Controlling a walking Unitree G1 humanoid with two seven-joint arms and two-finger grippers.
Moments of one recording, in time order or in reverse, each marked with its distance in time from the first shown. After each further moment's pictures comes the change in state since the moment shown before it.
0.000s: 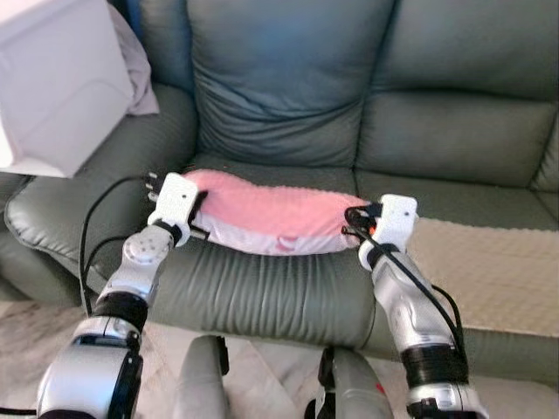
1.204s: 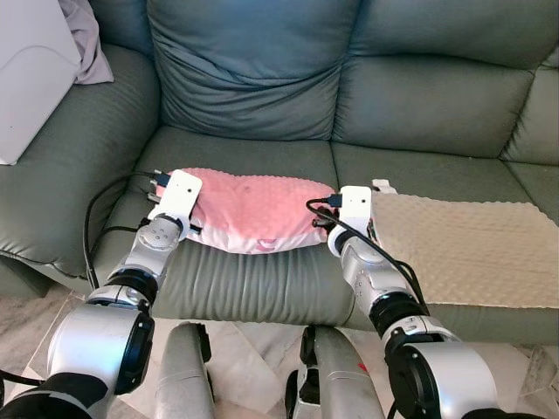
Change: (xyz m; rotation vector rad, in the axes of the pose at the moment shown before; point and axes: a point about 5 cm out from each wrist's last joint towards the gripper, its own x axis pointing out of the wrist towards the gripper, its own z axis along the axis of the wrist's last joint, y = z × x) left arm 0.013 0.002 -0.004 0.056 0.179 0.155; right arm 0.041 0.029 -0.017 -0.072 0.075 0.061
